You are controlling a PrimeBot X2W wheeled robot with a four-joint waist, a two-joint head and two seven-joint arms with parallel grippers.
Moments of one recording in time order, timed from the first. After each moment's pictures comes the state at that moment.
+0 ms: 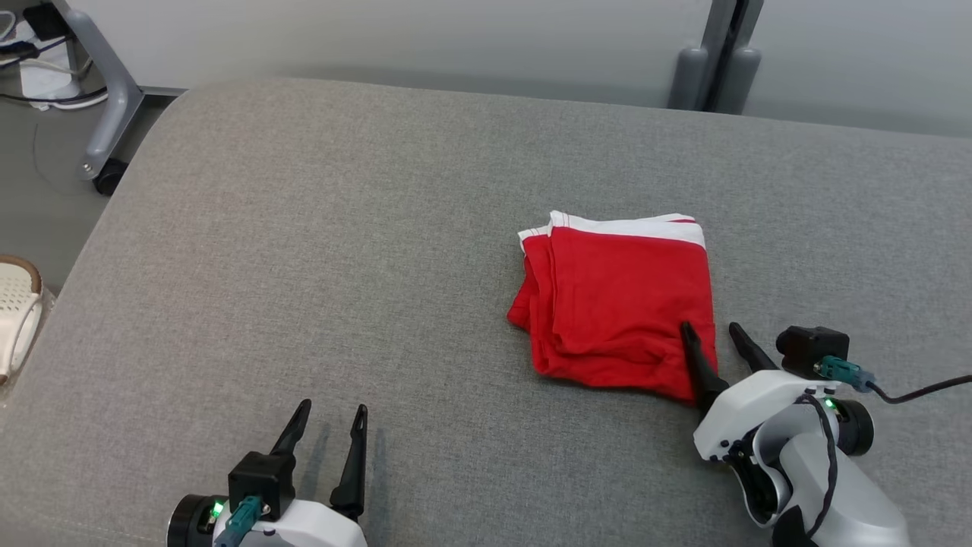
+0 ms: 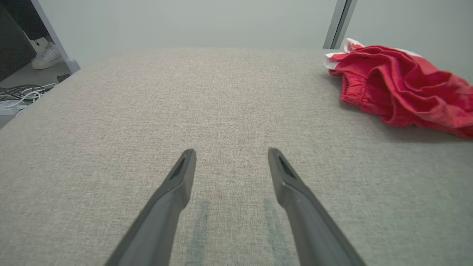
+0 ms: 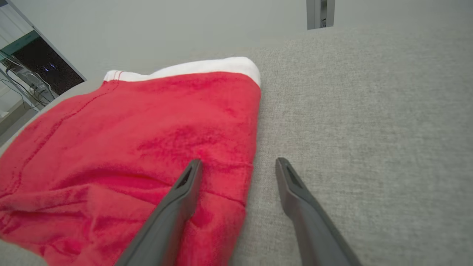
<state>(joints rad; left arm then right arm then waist) -0.08 0.05 -0.20 0.42 -0.17 0.01 -0.26 -0.53 -0.05 0.27 0.96 0.45 0.13 -0.26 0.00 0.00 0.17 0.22</state>
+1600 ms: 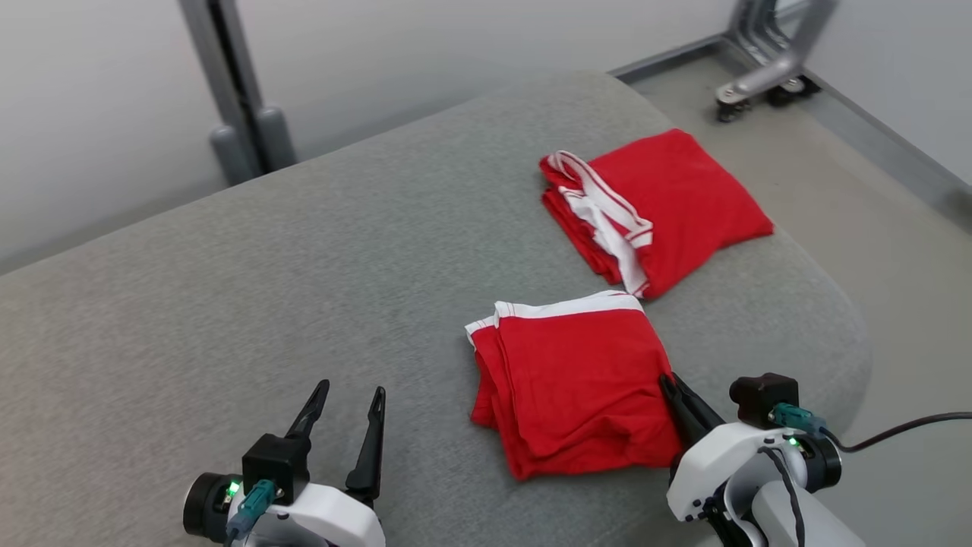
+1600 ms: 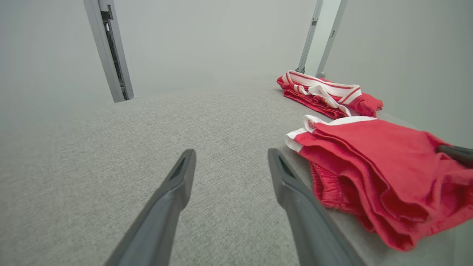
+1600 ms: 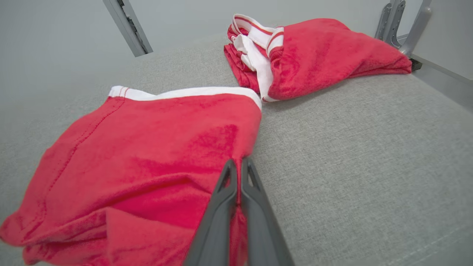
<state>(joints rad) -0.11 0.05 -0.24 0.41 -0.19 0.01 -0.26 -0.42 -0.05 0.40 0.89 0.43 0.13 -0.26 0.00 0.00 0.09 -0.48</state>
